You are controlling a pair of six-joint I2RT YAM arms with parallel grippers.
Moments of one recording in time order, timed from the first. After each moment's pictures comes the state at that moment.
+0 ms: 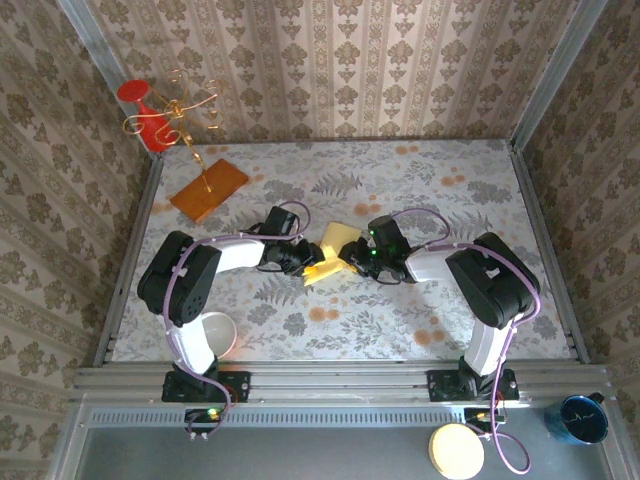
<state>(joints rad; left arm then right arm) -0.55 1.81 0.92 -0.14 0.51 -0.92 0.51 1.80 0.78 0.27 -0.37 1.13</state>
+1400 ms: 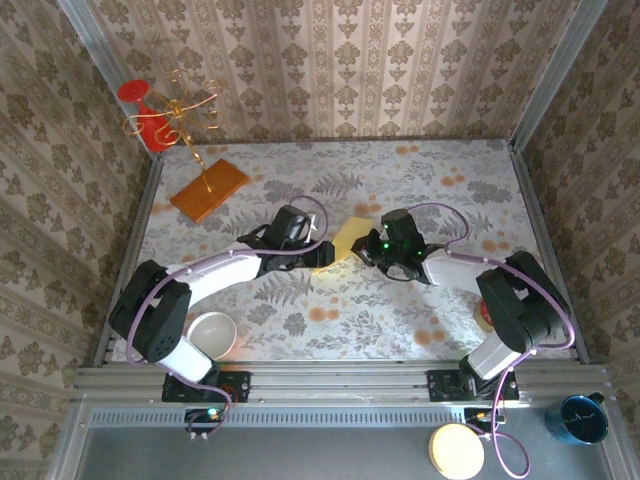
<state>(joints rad) -0.73 1.56 0.92 -0.21 0.19 -0.51 0.46 1.59 0.74 0.15 -0.35 1.17</state>
